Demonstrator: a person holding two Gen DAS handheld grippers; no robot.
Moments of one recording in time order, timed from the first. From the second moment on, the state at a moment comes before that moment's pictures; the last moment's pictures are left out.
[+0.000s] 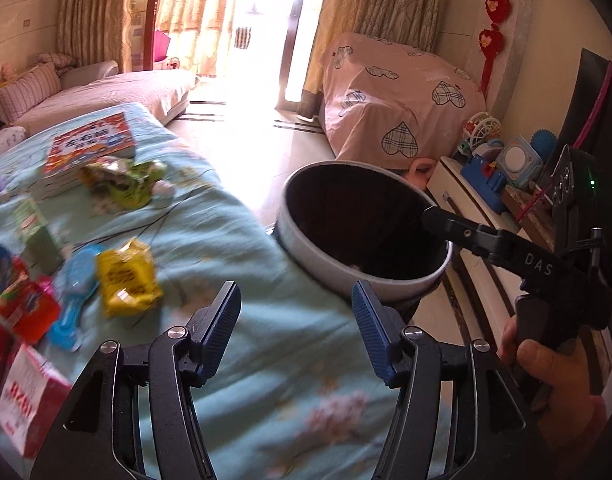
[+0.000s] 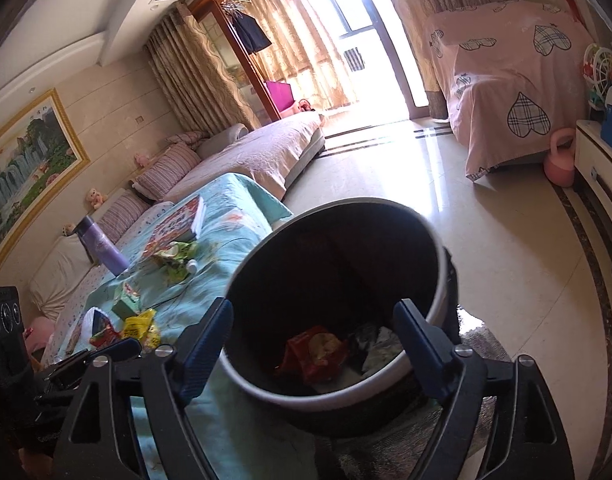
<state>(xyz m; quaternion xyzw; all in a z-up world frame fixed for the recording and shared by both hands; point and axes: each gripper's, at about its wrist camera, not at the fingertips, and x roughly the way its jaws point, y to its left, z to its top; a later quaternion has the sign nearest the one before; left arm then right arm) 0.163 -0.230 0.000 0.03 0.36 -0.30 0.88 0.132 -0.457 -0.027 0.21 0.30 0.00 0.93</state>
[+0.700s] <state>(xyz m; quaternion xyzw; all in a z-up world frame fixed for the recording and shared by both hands) 0.126 -0.067 -0.017 -0.03 0.37 -0.17 0.91 0.133 -0.318 -0.043 0.17 0.35 0.12 0.91</state>
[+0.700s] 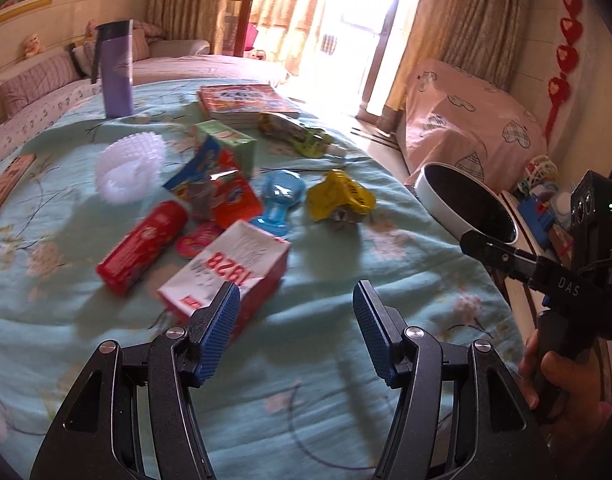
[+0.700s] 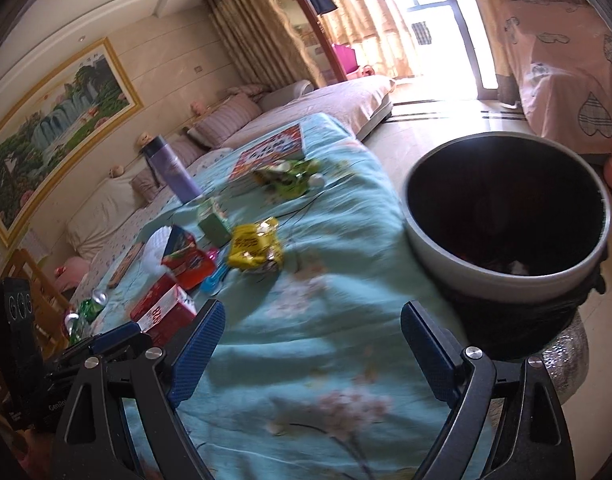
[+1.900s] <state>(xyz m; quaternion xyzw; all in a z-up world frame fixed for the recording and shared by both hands) 0.171 -0.045 -0.046 0.06 0.40 -0.19 0.89 0.239 -0.244 -0.063 0.13 0.40 0.17 0.89</state>
